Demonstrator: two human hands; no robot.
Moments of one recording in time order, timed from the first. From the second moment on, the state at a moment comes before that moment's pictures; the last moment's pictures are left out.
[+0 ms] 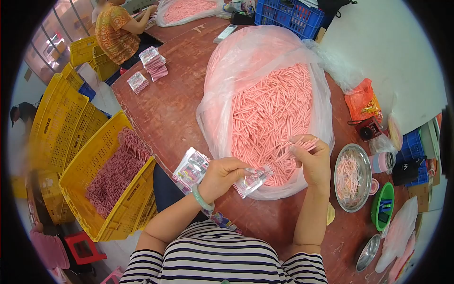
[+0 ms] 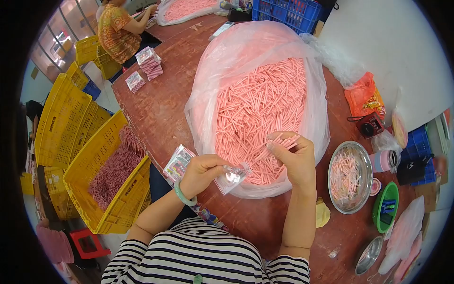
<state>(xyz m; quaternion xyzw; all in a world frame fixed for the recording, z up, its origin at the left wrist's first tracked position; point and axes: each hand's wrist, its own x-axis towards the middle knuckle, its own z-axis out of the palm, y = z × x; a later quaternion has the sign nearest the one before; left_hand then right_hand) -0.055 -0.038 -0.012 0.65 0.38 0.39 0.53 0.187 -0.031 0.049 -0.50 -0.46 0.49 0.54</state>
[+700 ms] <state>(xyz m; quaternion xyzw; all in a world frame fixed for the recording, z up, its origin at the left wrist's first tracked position) -0.036 -0.036 -0.013 0.64 0.34 0.38 0.58 0.166 -0.028 0.055 -0.42 -0.55 0.58 0.43</state>
